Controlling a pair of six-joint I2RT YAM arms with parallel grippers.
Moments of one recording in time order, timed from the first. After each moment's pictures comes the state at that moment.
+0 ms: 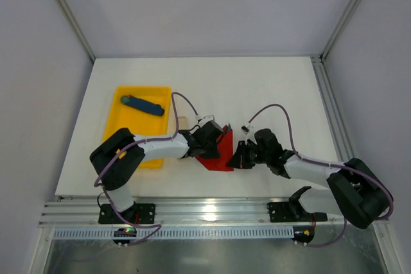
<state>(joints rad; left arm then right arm) -0.95 1.75 0.97 -0.22 -0.11 -0.94 0.60 1.24 0.31 0.24 -0.47 0.65</state>
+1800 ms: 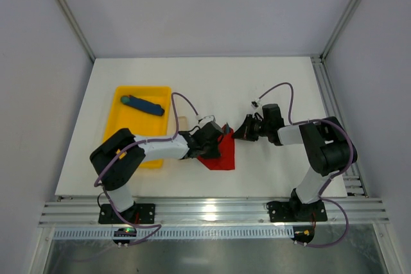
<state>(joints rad) -0.96 1.75 0.96 -0.17 -0.12 -0.94 0.26 1.72 0.63 0.35 -0.60 0.58</state>
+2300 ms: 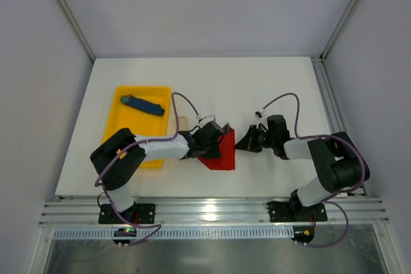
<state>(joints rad) -0.96 1.75 0.96 -0.17 -0.12 -0.94 0.27 1.54 0.45 0.38 -0.63 0.61</state>
